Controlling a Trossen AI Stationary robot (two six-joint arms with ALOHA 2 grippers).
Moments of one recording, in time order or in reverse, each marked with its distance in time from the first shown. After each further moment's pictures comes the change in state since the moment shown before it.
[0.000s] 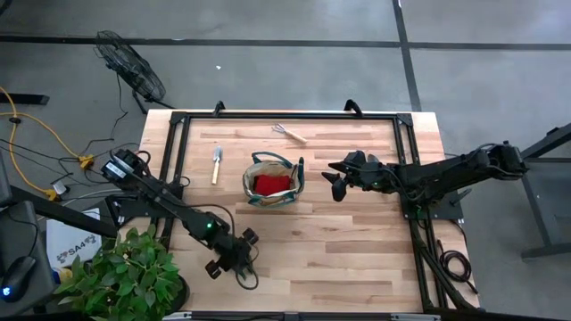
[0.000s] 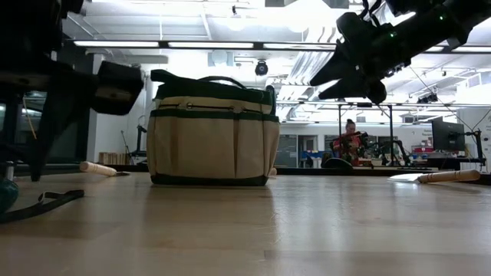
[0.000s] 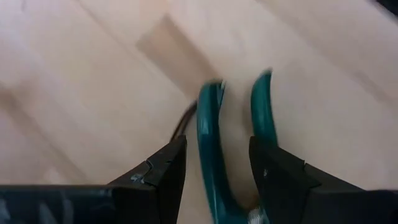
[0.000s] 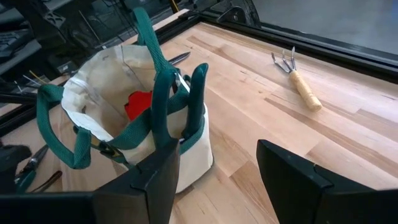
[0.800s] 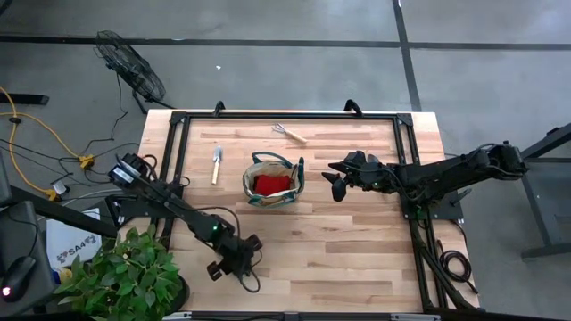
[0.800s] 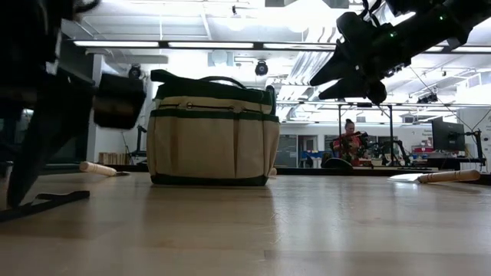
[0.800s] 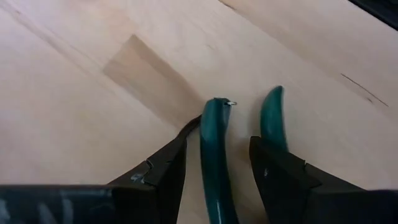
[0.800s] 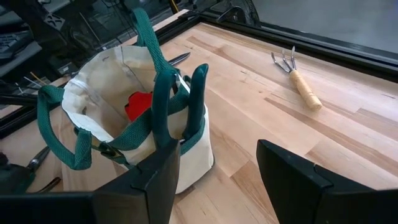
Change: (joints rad) left arm 0.022 0.074 0.015 0.059 0.100 0.098; right arm 0.000 0.000 0.000 0.001 0.000 0.007
